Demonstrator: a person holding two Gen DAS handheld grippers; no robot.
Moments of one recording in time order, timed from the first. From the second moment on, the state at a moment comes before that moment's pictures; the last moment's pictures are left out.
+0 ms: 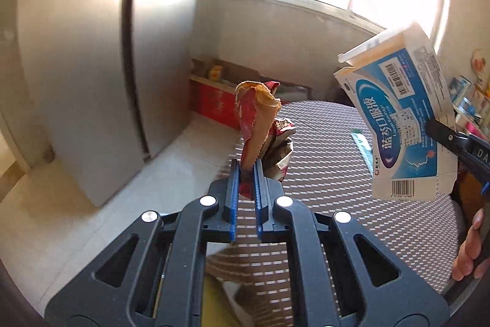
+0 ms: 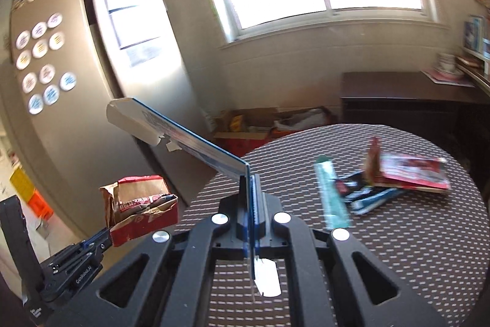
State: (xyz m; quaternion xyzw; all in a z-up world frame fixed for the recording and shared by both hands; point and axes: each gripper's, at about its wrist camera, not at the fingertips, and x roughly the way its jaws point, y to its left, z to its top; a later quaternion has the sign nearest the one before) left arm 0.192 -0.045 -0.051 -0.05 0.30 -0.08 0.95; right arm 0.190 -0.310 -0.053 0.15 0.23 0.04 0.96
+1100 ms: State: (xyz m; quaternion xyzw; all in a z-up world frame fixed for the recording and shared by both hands) left arm 0.218 0.145 -0.120 -0.15 0.38 0.13 0.90; right arm 0.286 -0.073 -0.110 0.06 0.36 0.20 0.91
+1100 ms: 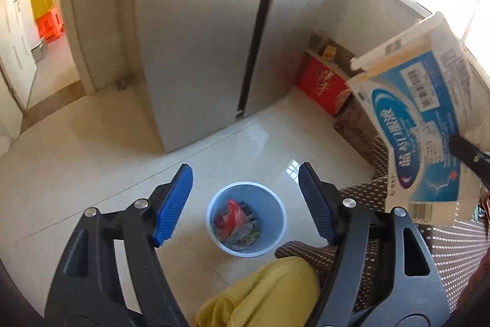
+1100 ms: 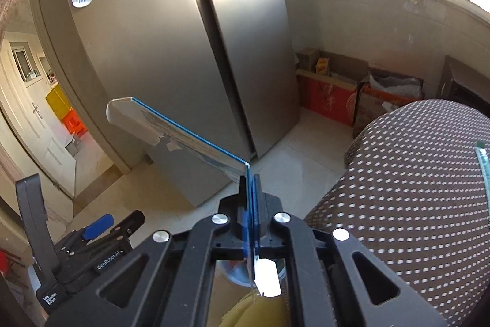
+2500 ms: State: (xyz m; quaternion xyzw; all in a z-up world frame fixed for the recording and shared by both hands) left arm 0.198 0.084 -0.072 -0.09 0.35 0.09 0.93; right arm 0.268 -0.133 -0.111 0.06 0.35 0.16 0.92
